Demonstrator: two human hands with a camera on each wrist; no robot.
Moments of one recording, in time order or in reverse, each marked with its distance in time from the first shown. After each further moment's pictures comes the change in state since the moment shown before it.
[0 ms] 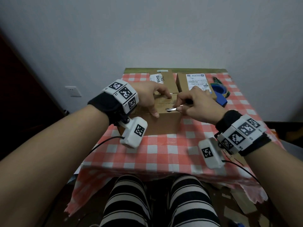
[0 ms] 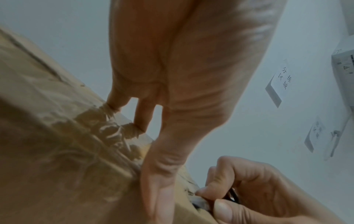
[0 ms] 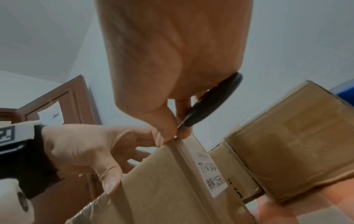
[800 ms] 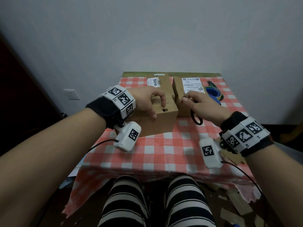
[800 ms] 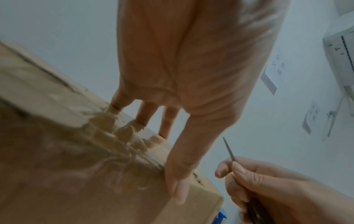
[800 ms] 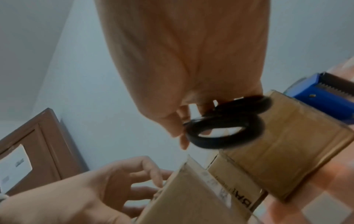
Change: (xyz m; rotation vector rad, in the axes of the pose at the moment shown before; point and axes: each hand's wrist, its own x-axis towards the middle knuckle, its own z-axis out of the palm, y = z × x) left_hand -0.009 0.004 0.005 0.042 0.059 0.051; right_hand -0.009 0.015 -0.006 0.329 0.033 0.248
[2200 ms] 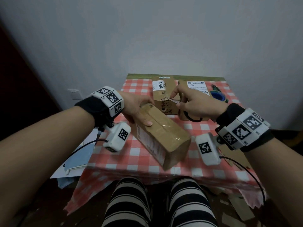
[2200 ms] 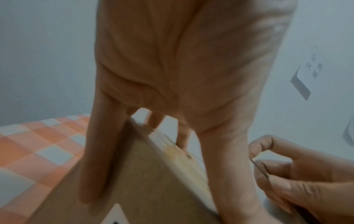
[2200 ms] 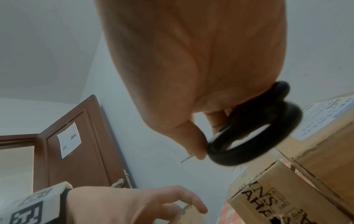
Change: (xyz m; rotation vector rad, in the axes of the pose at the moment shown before) left_hand -0.023 -0.040 -0.007 -0.375 -0.251 -0.237; right_hand 0.006 -0.055 0.000 -0.192 -0.171 -0.077
